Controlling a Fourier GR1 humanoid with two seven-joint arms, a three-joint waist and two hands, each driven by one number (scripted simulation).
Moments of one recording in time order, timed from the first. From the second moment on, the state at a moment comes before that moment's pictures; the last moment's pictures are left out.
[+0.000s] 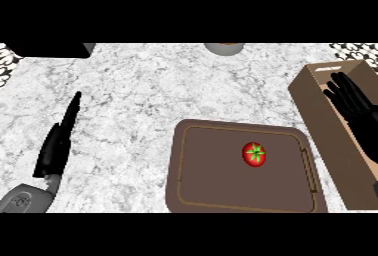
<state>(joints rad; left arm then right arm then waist) -0.16 0.56 -0.36 -1.42 0.07 0.45 0.04 -0.16 -0.55 0.01 -1.54 -0.39 0.12 0.04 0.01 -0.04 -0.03</state>
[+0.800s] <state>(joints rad) -0.25 0.57 -0.33 -1.52 0.20 0.15 -0.09 0.02 -0.73 -0.08 -1.93 0.01 -0.09 0.03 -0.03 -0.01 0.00</state>
